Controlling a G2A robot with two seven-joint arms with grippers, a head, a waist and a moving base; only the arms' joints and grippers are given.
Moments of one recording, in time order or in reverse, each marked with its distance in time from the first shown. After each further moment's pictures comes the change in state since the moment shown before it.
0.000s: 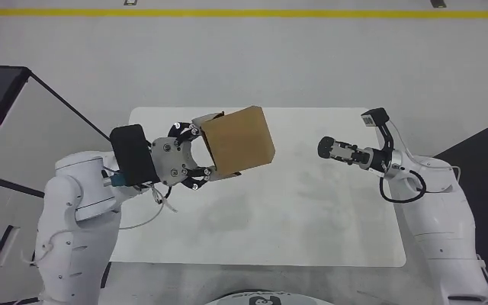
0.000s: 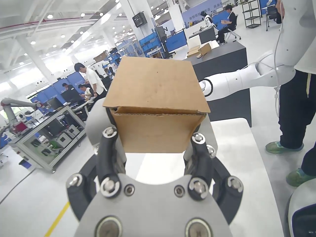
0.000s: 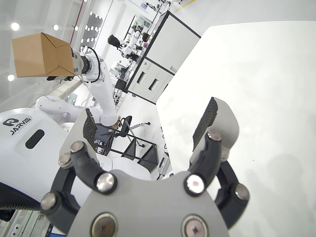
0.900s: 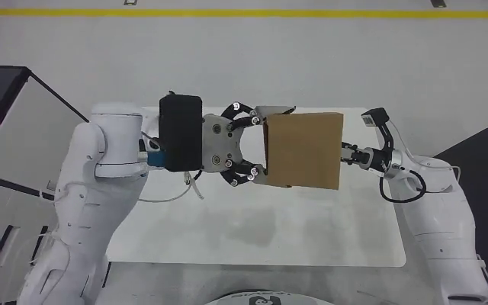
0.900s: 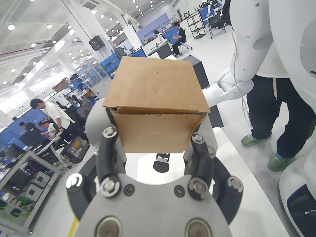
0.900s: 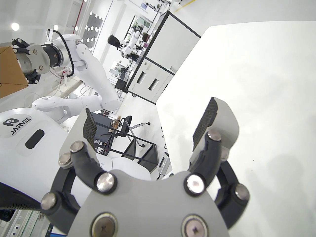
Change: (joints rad) left arm -0.449 0.023 0.342 0.128 -0.260 0.012 -0.126; right arm 0.000 0.000 0.000 0.000 0.000 0.000 0.000
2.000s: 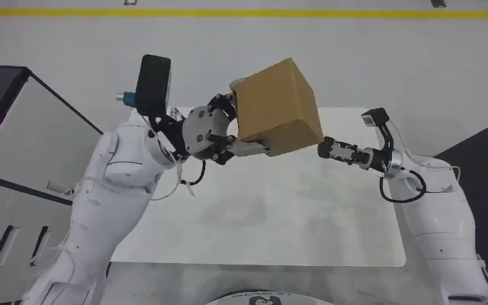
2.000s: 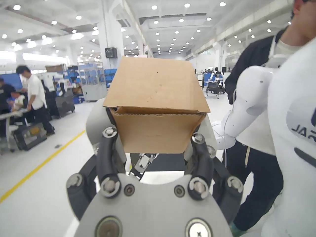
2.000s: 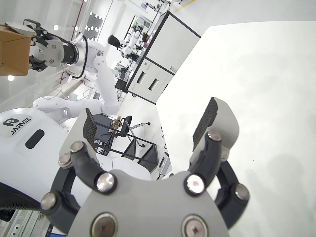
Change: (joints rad) left arm 0.162 0.023 0.017 0.060 -0.488 0.271 -0.082; right arm 0.000 0.000 0.000 0.000 0.000 0.000 0.000
